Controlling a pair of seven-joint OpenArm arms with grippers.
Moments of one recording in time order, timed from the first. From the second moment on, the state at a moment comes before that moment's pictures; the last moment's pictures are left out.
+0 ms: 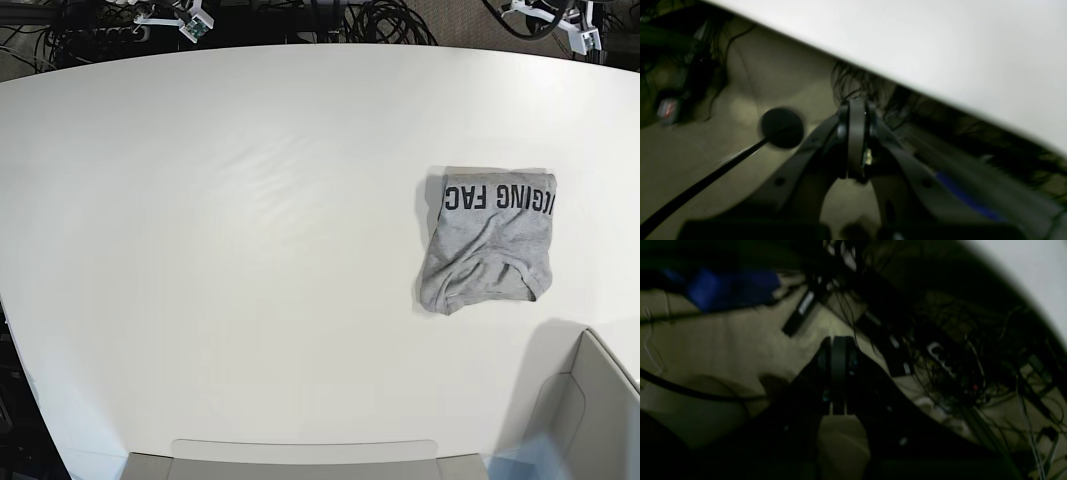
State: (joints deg) left arm 55.8 -3.0 -39.5 114.2 -29.9 -10.5 46.8; right arm -50.2 23.5 -1.9 109.4 9.1 28.0 -44.3
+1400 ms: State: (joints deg) left arm 27.4 -5.5 -13.3 40.6 -17.3 -9.9 26.4; right arm -15.2 28.2 -41.1 32.9 17.5 27.3 -8.1
